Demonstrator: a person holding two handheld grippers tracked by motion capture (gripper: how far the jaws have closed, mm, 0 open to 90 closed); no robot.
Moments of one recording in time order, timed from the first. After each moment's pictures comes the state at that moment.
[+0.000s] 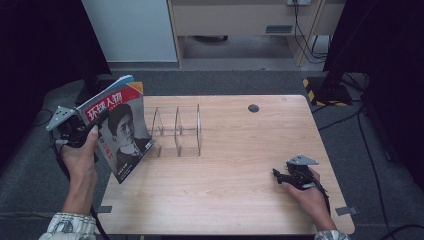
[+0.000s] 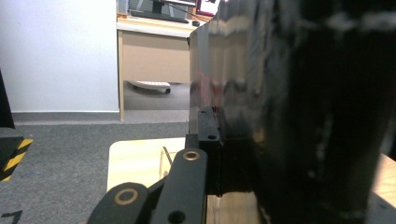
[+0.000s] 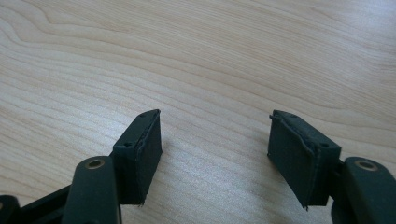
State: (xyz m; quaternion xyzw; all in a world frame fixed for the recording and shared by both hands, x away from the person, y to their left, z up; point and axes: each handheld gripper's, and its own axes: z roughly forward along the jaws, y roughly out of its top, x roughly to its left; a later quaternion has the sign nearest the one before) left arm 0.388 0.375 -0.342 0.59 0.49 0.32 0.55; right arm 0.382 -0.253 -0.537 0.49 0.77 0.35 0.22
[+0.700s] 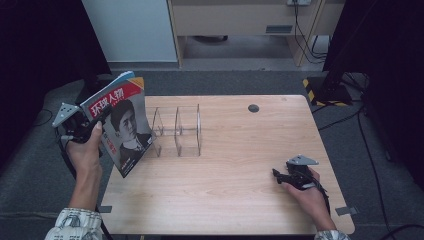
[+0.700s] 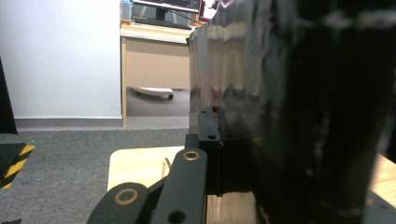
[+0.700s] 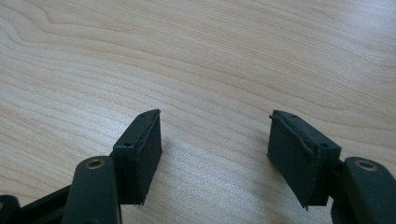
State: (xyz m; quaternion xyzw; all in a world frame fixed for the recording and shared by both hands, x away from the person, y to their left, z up) left arm 0.402 0.370 -0.347 0.59 0.49 0.33 0.56; right arm 0.382 -0.252 -0.537 0.49 0.77 0.35 0.22
